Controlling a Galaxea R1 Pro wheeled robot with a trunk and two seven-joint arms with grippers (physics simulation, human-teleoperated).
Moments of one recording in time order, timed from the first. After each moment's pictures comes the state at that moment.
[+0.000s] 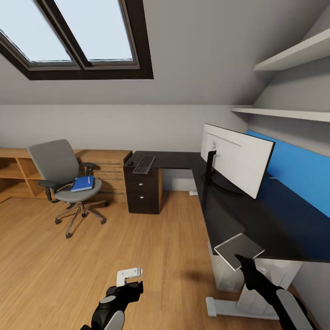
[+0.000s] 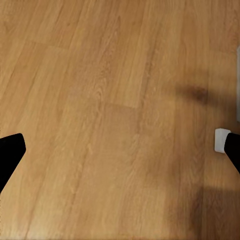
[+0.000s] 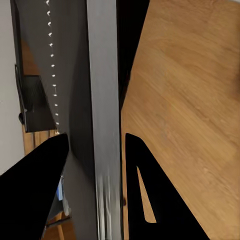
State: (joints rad) left arm -0.17 0.05 -0.51 -1.37 0.67 0.50 0.67; right arm -0.30 -0.13 -0.28 -0.92 -1.31 0.44 0.00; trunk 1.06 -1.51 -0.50
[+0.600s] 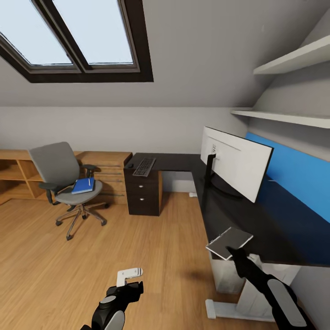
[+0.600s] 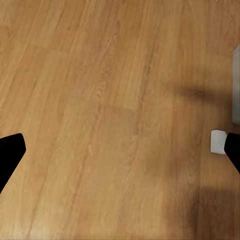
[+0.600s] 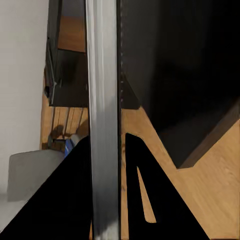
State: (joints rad) left arm -0.17 0.05 -0.51 -1.37 0.67 0.50 0.67; right arm -0.30 -0.12 -0.17 -1.04 -1.30 0.44 0.01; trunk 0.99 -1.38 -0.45
